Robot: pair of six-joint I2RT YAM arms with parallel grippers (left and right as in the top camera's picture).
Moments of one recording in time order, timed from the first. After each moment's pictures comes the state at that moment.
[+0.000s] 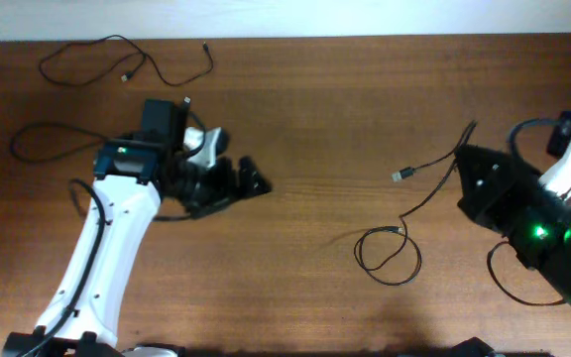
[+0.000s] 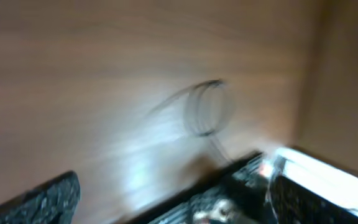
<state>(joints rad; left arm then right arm) -0.14 1.47 1.29 -1.09 0.69 -0.32 0.44 1.02 1.73 -1.14 0.09 0.88</state>
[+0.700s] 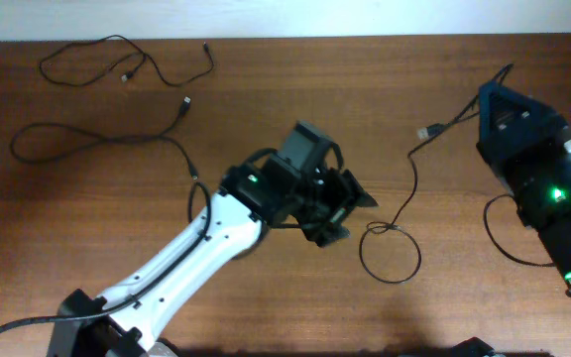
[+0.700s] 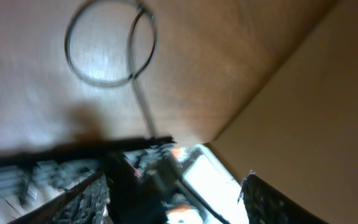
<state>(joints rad) -0.70 1.57 1.29 -0.69 0.59 -1.47 0.44 1.05 1.73 -0.83 0.20 1.01</state>
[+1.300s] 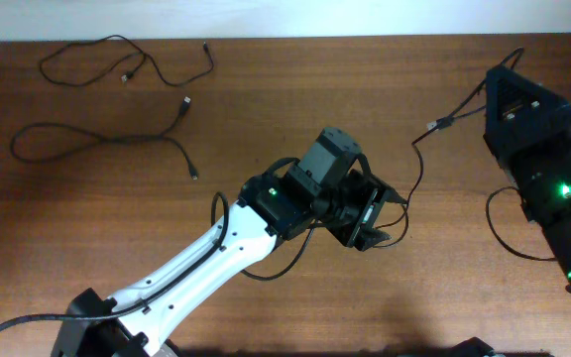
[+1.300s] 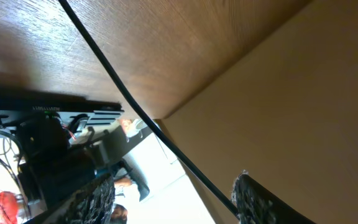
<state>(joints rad) -0.79 1.58 1.29 -0.47 0.62 -1.87 0.44 1.05 1.73 -0.76 0.21 1.02</state>
